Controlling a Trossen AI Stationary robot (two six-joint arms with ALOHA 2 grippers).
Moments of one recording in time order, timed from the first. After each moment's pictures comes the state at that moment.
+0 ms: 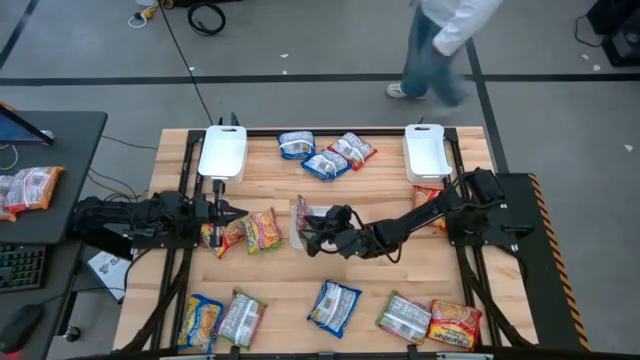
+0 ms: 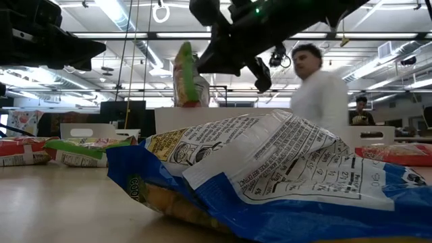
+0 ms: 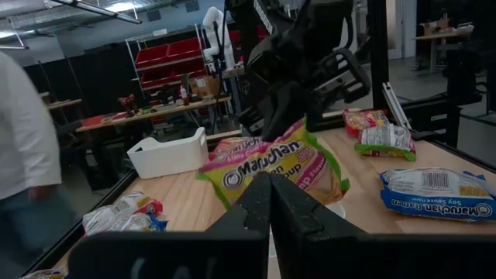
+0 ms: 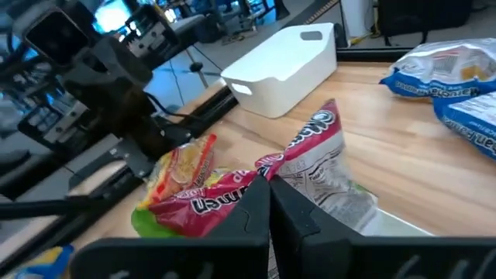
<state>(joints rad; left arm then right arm) -0.08 0.01 0.01 0.08 -0.10 0.19 0.28 1.88 1.07 0.44 0.83 0.72</state>
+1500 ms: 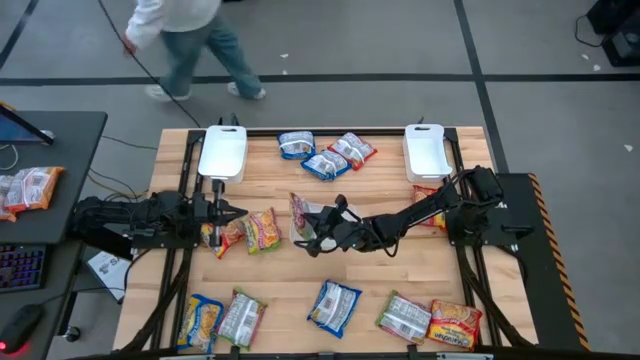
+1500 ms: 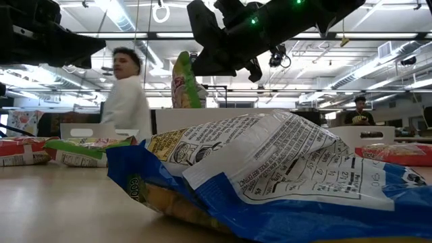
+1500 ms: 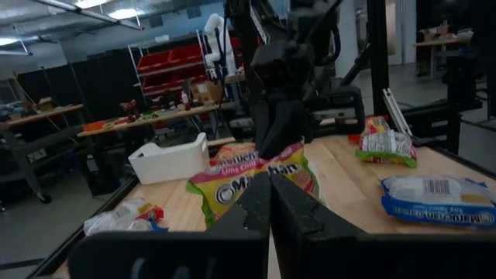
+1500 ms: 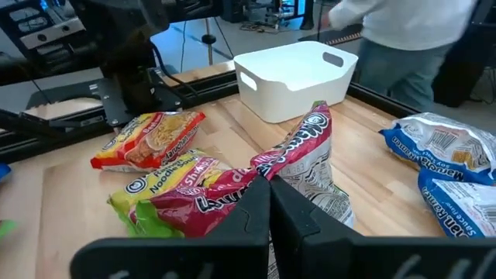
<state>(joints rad) -0.08 0.01 0.01 0.11 -0.10 0.20 0.24 1.88 1.07 0.46 0.74 0.31</state>
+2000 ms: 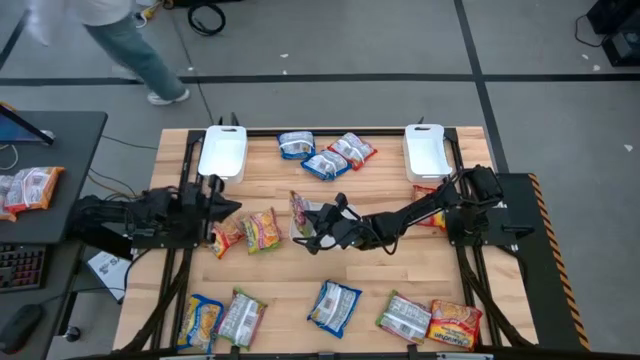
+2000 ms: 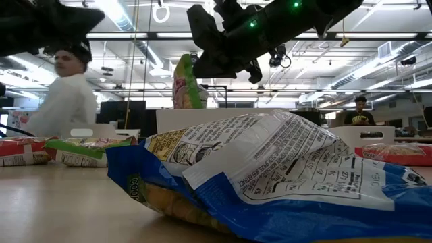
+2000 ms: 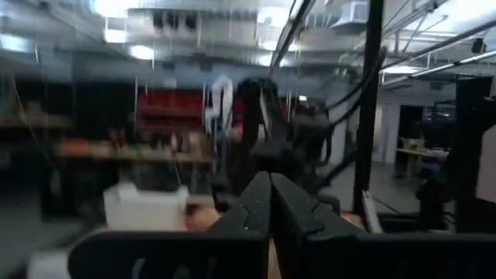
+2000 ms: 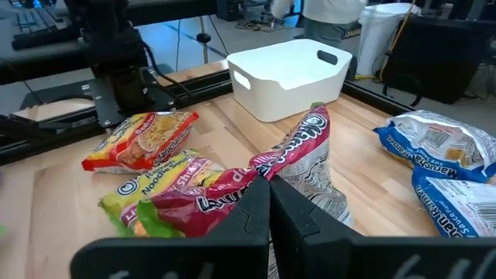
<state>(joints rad) -0.08 0.06 0.01 0.35 -0.11 -0.09 0.21 1.88 1.07 0.44 0.74 0.32</state>
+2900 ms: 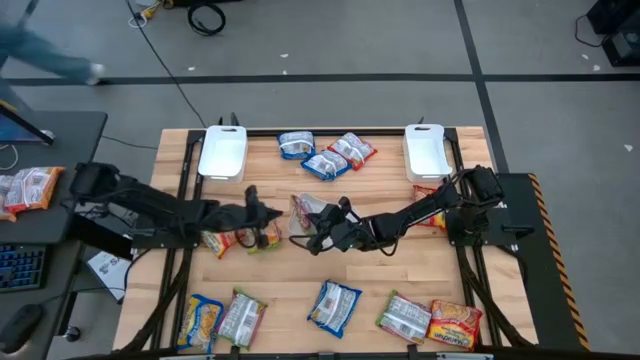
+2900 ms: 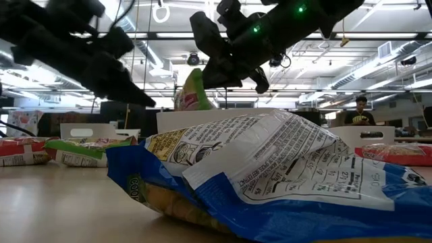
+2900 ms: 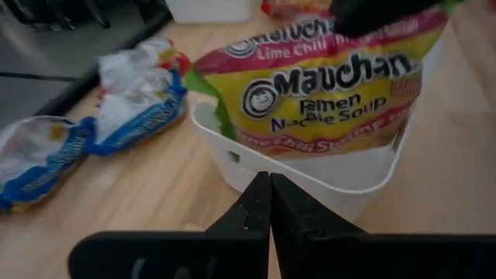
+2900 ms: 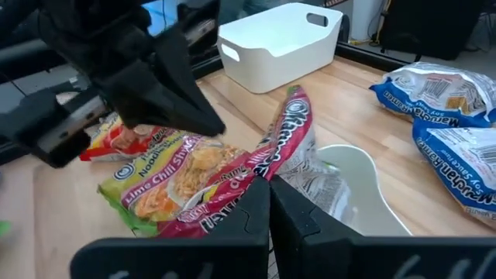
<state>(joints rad) -0.16 1.20 0.31 0.42 -0.45 -0.08 0.23 1.88 1.07 0.33 0.74 0.51</state>
